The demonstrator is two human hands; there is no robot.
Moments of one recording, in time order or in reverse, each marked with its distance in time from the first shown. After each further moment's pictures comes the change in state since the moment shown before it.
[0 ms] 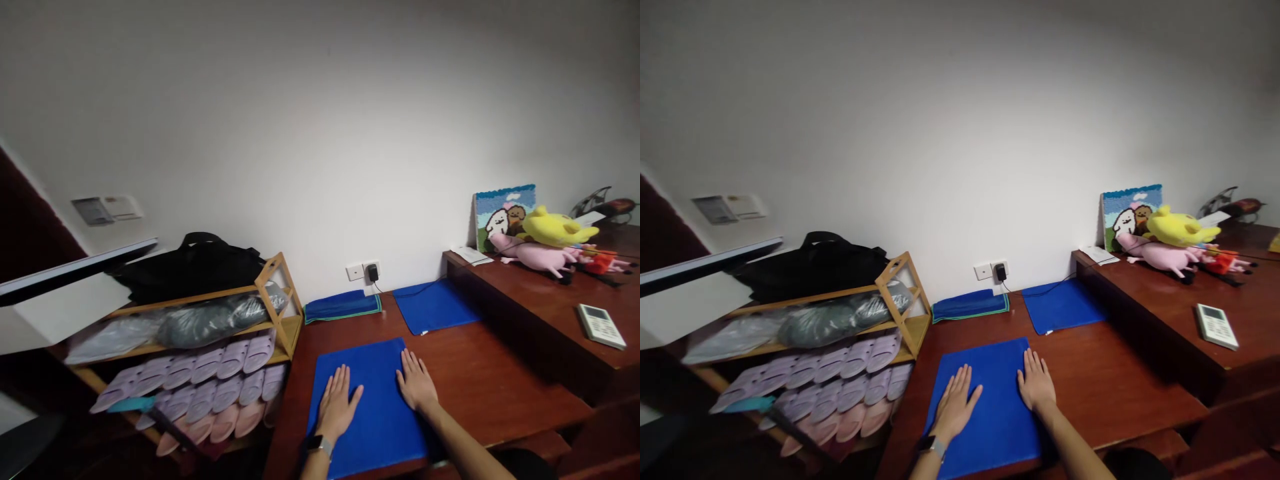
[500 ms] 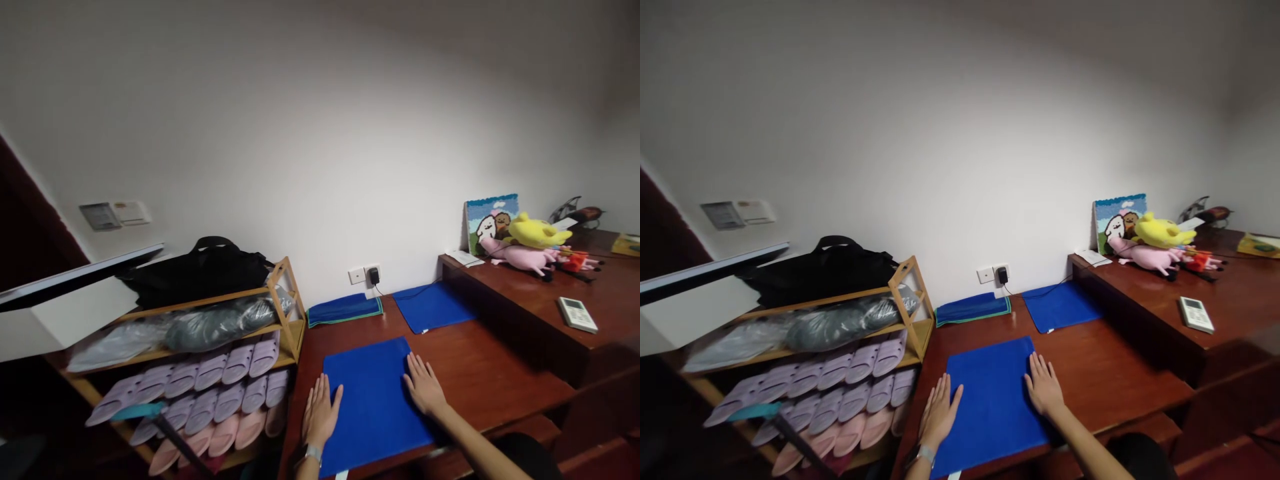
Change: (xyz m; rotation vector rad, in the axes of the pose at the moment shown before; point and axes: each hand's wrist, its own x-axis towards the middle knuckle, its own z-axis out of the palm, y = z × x) left_hand -0.024 -0.059 -0.009 -0.001 0.060 -0.201; right_hand -0.030 -0.003 -0.003 -0.006 0.025 0.002
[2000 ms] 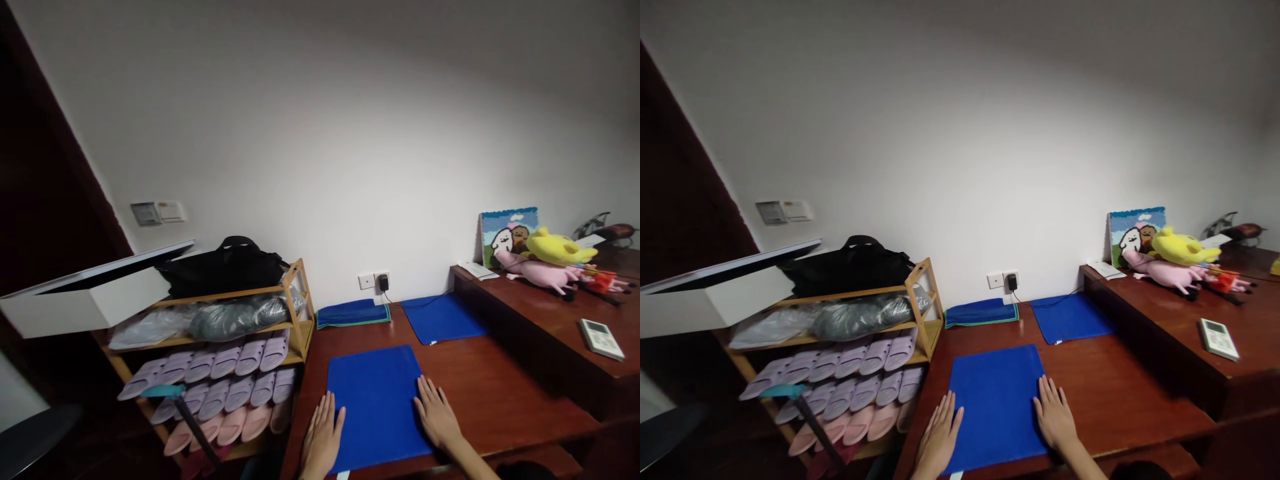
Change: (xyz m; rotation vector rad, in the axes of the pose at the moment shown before) left_hand -0.050 -0.009 0.008 -0.062 0.045 0.044; right_hand -0.032 0.012 0.020 0.015 0.028 -0.038
